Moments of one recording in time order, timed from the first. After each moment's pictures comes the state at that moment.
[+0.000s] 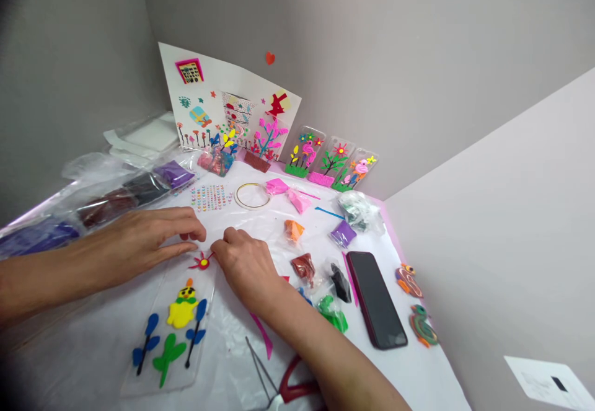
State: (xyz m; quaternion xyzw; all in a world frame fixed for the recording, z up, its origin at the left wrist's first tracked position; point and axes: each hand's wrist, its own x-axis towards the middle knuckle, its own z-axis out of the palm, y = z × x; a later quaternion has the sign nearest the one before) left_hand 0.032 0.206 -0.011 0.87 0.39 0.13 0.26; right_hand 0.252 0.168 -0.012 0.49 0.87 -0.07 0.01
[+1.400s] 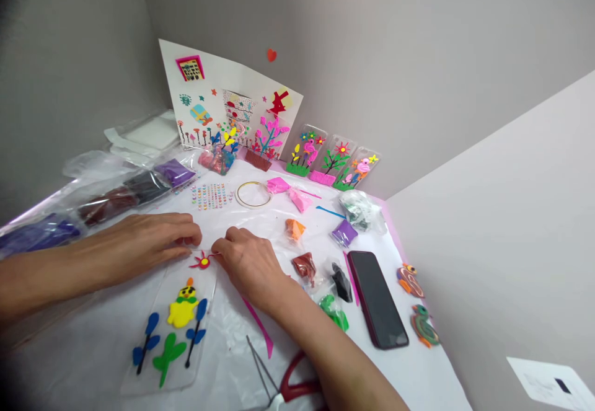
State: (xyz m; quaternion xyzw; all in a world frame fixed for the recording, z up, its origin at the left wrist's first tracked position) left_hand 0.024 0.210 -0.028 0.88 0.39 0.06 0.26; right_hand 0.260 0.169 -0.011 0.47 0.88 -0.12 -0.02
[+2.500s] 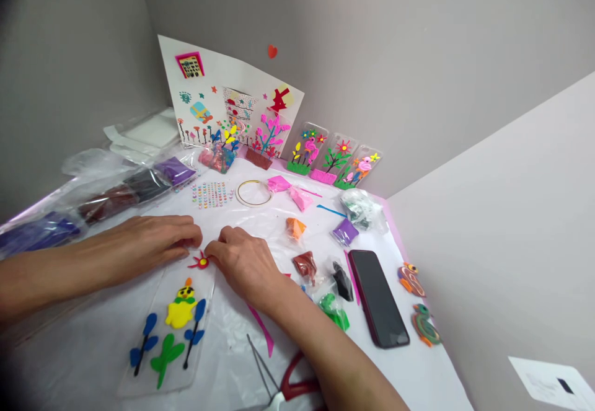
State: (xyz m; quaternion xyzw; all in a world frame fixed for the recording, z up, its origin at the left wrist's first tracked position) left_hand 0.025 0.210 -0.034 0.88 0.39 0.04 0.27; right_hand 0.256 0.169 -0.015 0.44 0.89 -0.13 -0.04
